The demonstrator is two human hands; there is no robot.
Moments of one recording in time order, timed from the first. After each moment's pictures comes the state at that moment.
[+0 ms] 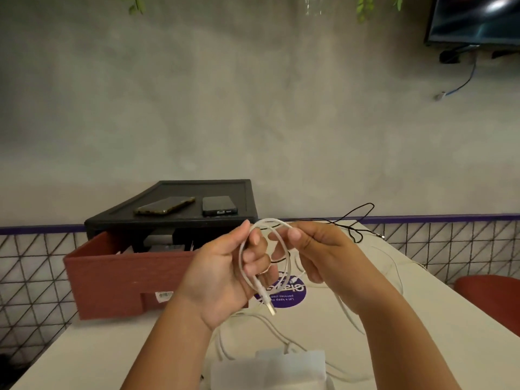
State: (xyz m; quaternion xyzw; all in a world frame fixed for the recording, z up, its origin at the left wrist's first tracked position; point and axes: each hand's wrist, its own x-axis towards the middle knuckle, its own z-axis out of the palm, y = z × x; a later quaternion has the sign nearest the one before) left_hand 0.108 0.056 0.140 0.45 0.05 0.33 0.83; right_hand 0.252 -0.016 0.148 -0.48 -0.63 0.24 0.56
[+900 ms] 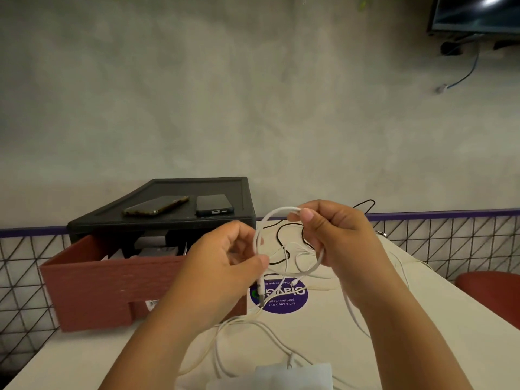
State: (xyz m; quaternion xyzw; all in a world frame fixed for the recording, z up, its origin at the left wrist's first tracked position) left_hand 0.100 0.050 0.145 0.76 0.30 0.45 0.36; right_hand 0.253 -0.003 0.156 -0.51 -0.53 0.17 0.65
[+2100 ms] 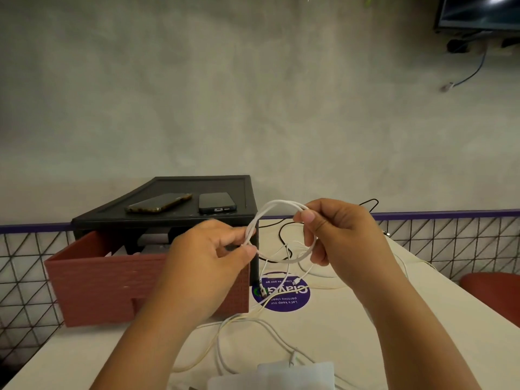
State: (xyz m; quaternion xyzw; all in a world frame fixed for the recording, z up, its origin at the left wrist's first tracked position) left_hand 0.093 0.061 0.141 0.77 0.32 0.49 0.24; right_hand 0.247 -0.010 0.163 -0.57 -0.53 0.14 0.61
